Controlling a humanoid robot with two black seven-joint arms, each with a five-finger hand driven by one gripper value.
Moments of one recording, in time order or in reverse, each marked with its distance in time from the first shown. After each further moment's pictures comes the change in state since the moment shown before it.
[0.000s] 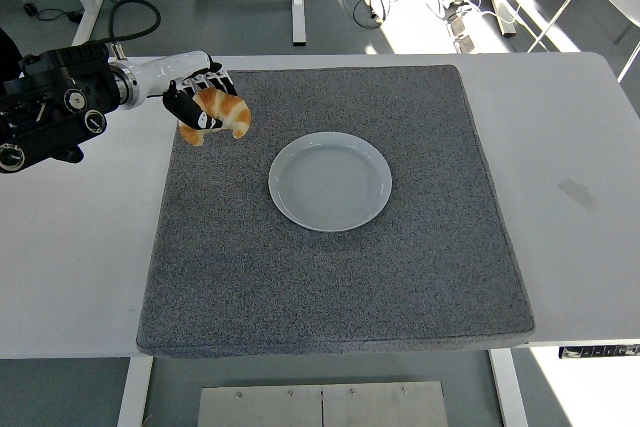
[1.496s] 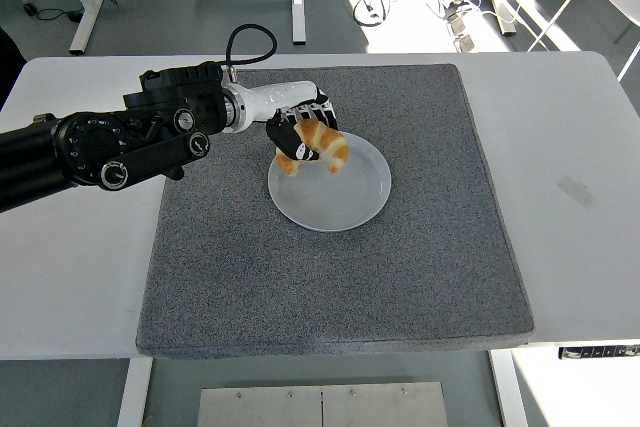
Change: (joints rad) left arm 0.007 -0.266 0.022 0.009 0.020 0.045 0.028; right arm 0.000 0.000 0.000 0.000 0.000 0.000 0.000
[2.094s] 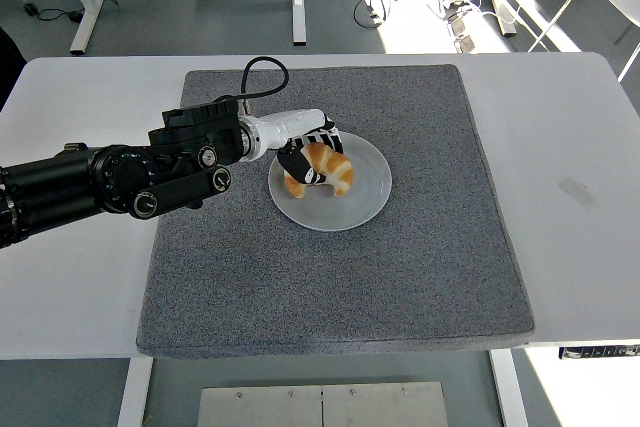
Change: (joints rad) left arm 0.043 -0.074 0.061 0.055 -0.004 0.077 -0.013; right arm 0.000 0.000 0.000 0.000 0.000 0.000 0.000
